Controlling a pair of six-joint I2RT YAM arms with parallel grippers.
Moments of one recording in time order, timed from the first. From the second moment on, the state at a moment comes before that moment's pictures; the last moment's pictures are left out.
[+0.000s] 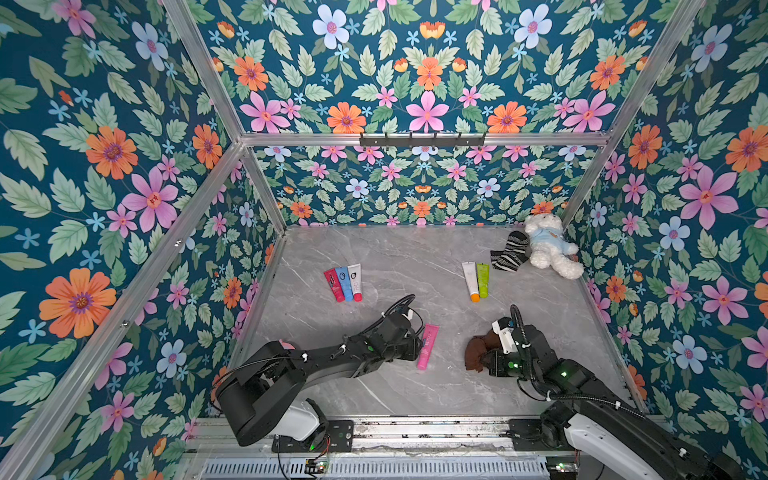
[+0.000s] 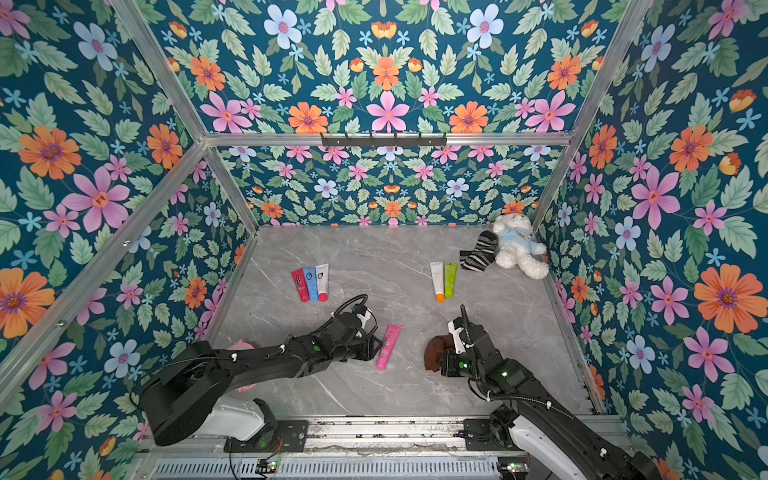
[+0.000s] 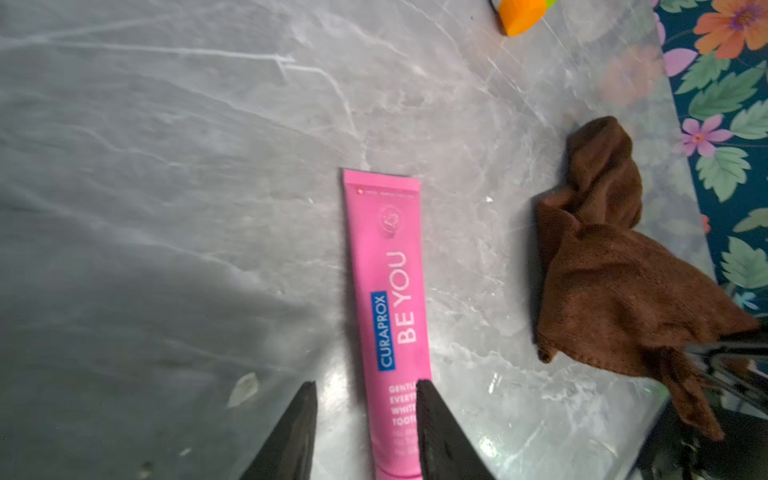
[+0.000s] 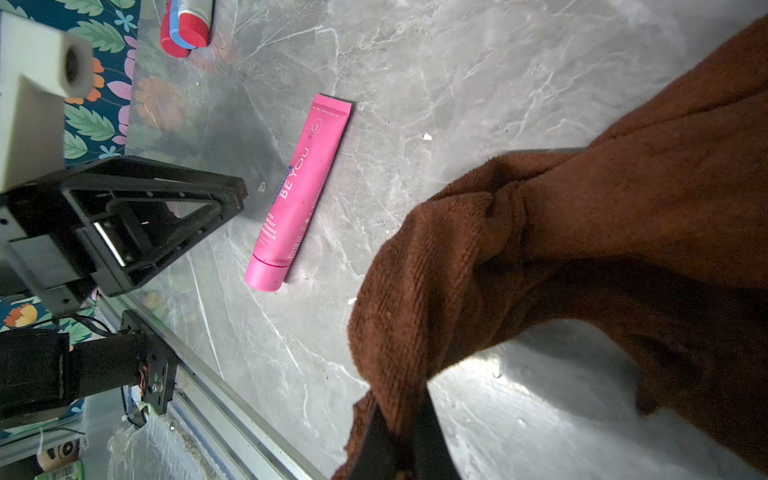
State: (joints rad) left arm -0.89 1.45 0.57 0.07 0.09 -0.68; right arm 0.56 0.72 0.33 -0.44 -0.28 0.63
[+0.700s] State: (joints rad) left arm -0.88 1.64 0.62 0.19 0.27 -0.62; right arm 0.56 0.72 0.33 -0.43 -0.31 0.63
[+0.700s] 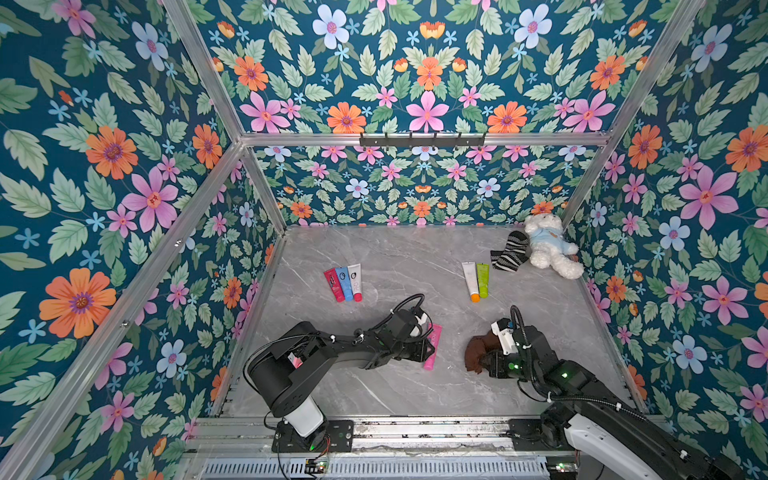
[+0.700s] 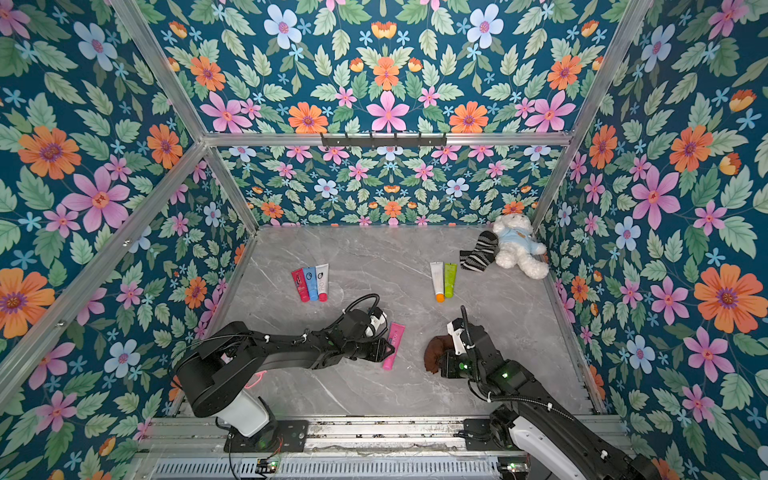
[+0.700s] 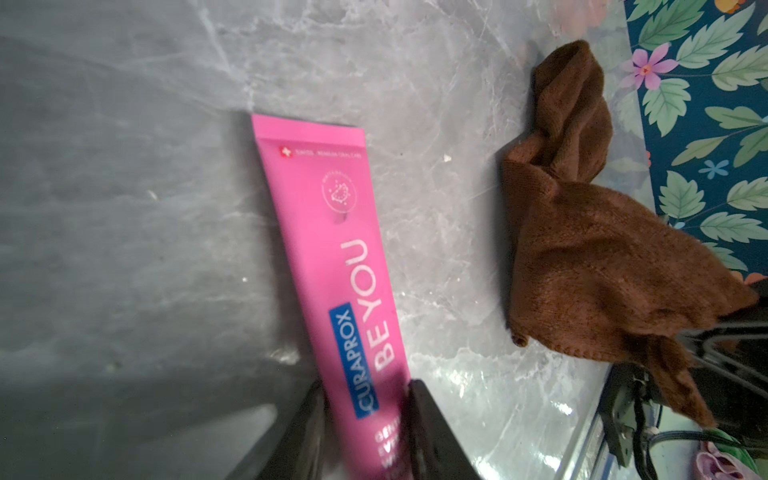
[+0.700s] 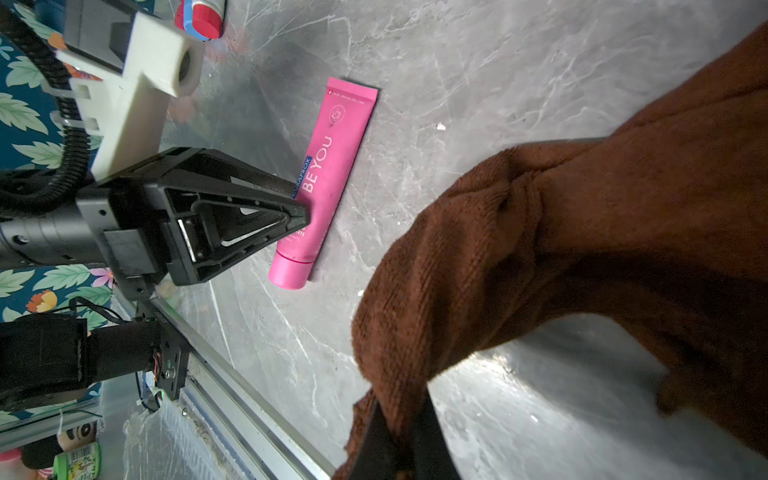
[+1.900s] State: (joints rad) left arm -1.05 1.82 1.06 -0.71 -0.61 -0.52; right arm 0.56 0.74 0.33 -0.43 -0.31 0.62
